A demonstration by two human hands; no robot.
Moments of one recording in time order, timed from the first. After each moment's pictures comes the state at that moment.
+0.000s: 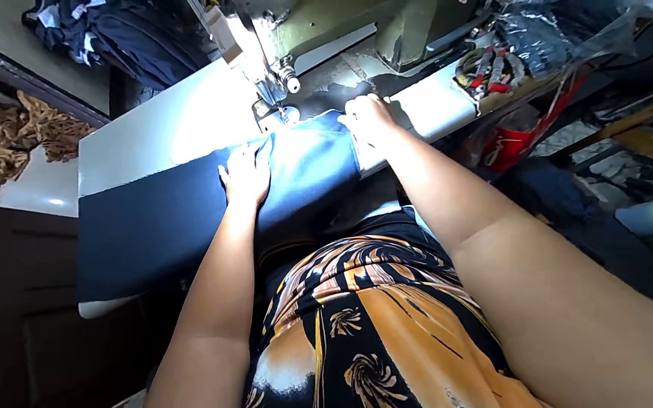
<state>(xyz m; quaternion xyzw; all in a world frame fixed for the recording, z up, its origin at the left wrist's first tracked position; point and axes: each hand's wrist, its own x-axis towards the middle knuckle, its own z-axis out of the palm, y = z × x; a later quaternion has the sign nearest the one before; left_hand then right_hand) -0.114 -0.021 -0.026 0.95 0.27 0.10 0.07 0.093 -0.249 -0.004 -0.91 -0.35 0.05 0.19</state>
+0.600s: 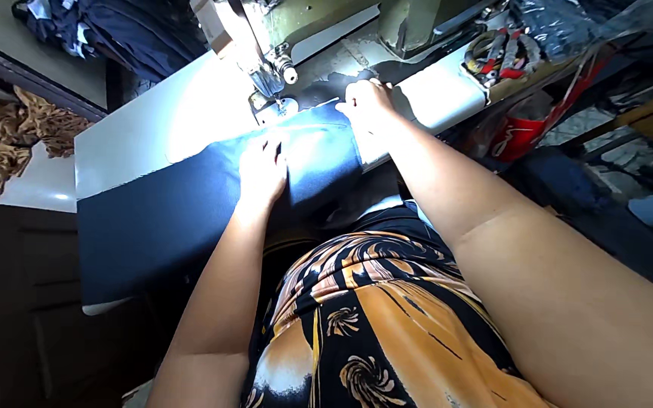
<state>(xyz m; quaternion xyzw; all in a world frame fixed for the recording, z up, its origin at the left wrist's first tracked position) -0.105 -0.058 -0.009 0.98 0.16 0.08 0.08 0.097 -0.239 0.002 -0.93 -0.31 0.07 0.20</state>
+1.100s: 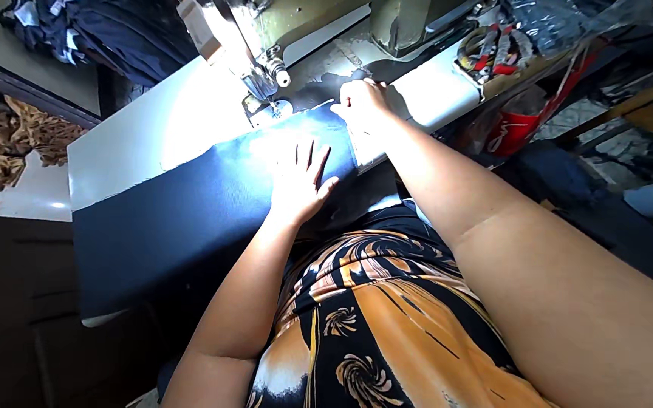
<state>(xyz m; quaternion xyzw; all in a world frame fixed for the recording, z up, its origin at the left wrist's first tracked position) -0.103 -0.114 -0.034 1.00 0.04 0.02 0.04 0.099 -0.242 -0.002 -0.92 -0.31 0.07 0.22</state>
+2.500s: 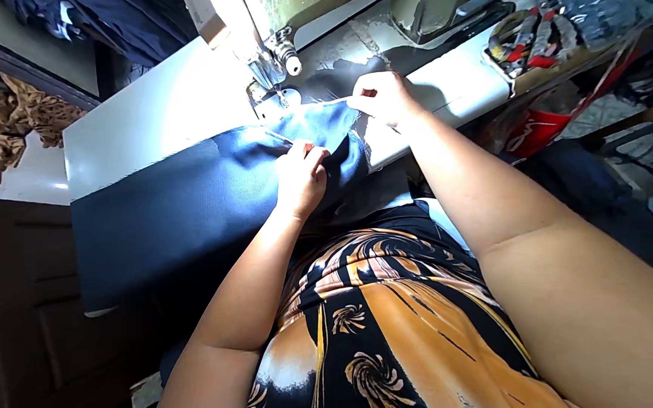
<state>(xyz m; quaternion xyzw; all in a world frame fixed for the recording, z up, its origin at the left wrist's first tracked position) -0.097 -0.113 -0.035 0.95 0.00 0.28 0.16 0.114 -0.260 -0.026 -0.79 -0.43 0.04 0.43</state>
